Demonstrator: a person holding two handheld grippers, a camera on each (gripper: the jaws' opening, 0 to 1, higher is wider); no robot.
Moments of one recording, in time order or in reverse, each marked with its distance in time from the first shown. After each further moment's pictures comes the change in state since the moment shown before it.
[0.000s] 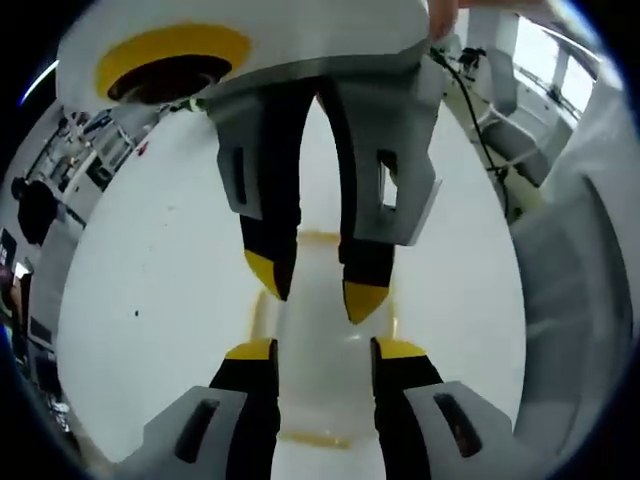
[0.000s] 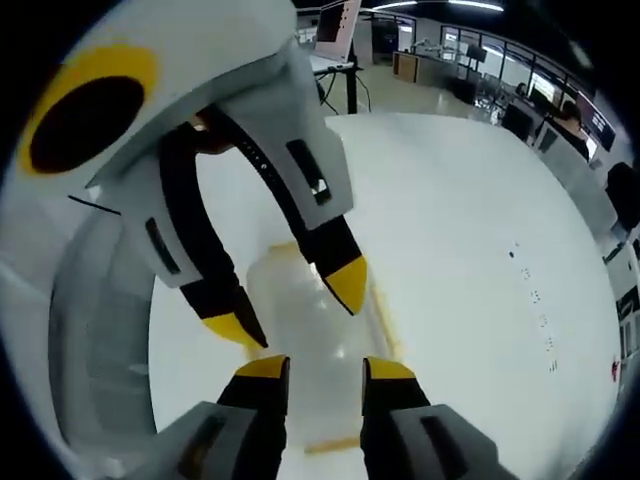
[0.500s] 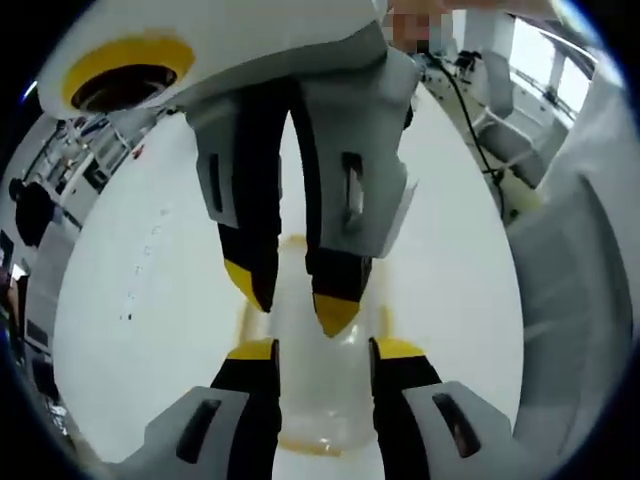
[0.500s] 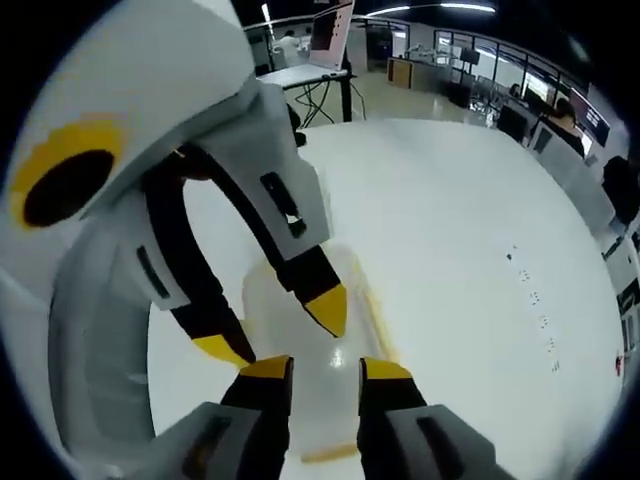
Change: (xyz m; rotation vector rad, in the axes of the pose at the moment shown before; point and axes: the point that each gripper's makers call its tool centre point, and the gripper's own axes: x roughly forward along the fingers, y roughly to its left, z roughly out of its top) left arm 0.004 -0.009 0.002 0.005 -0.016 -0.019; right arm 0.002 -0.004 0.003 0.025 -0.029 -0.010
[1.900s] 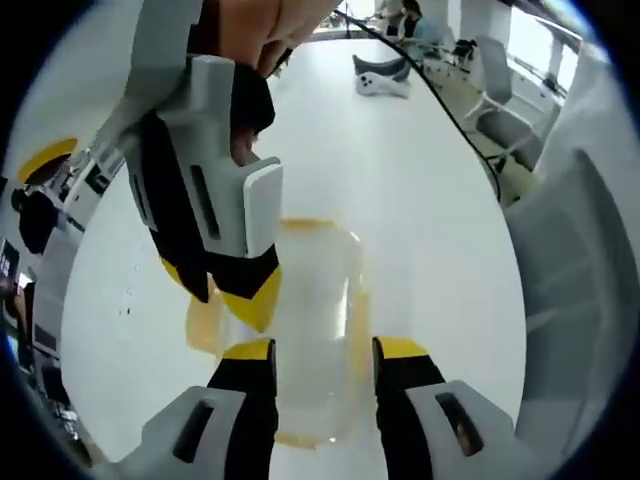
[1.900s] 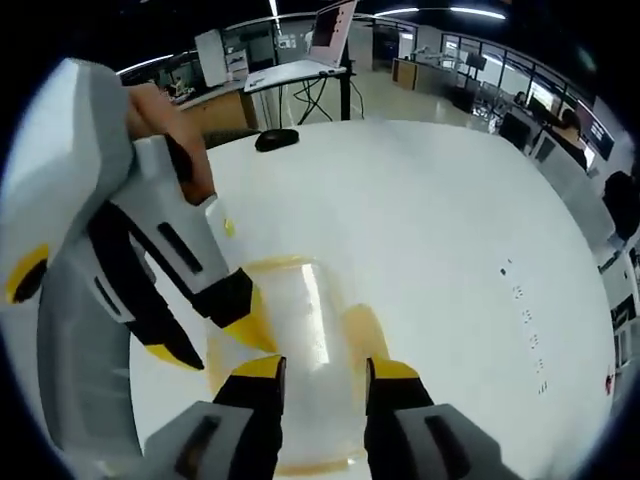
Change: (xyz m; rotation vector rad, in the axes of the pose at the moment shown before) left arm 0.003 -0.021 -0.017 0.035 0.028 0.033; right arm 0.012 -0.024 0.013 -0.045 0.018 -0.019
